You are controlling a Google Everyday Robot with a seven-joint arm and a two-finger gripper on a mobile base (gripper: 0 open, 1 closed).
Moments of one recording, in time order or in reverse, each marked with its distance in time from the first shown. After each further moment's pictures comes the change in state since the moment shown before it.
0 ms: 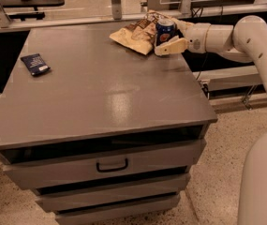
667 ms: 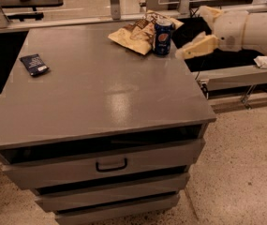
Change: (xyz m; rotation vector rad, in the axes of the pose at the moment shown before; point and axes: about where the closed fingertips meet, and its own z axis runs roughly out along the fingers) arm -0.063 0.079 -0.100 0.004 0.034 -0.178
